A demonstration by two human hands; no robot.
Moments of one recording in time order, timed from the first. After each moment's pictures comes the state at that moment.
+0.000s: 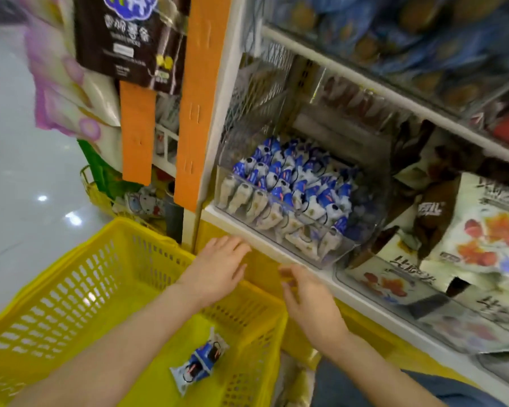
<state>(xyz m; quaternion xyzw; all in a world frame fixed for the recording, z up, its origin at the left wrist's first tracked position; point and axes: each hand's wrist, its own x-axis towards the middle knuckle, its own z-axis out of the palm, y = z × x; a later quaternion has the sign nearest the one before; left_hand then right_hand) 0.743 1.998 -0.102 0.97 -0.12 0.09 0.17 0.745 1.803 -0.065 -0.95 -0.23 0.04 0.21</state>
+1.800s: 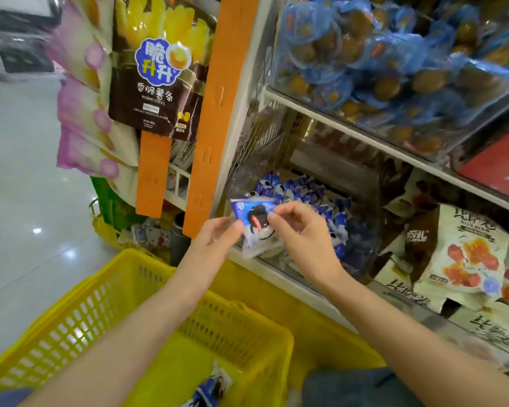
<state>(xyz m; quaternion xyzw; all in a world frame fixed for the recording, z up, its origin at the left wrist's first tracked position) 0.714 2.018 0.006 0.65 0.12 0.08 0.74 0.782 1.879 0.038 -0.81 -0.24 -0.03 0.53</state>
